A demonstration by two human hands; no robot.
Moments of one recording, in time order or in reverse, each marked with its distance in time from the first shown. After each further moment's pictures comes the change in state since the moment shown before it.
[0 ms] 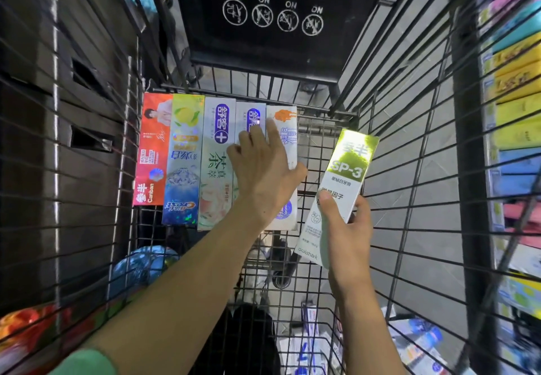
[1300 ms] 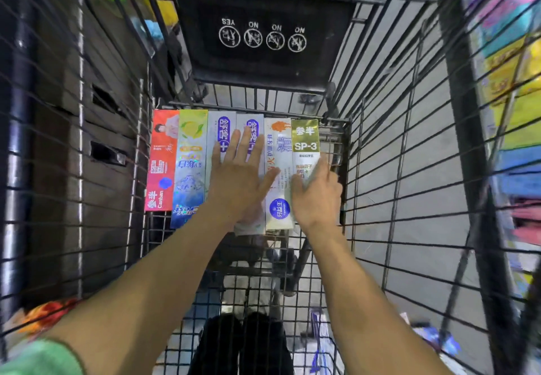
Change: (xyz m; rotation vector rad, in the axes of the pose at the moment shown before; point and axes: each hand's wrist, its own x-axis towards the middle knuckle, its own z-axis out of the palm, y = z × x) left_hand -0.004 -0.057 0.008 0.046 -0.055 0.217; right_hand 0.046 -0.008 0.045 -0.969 -0.041 -0.216
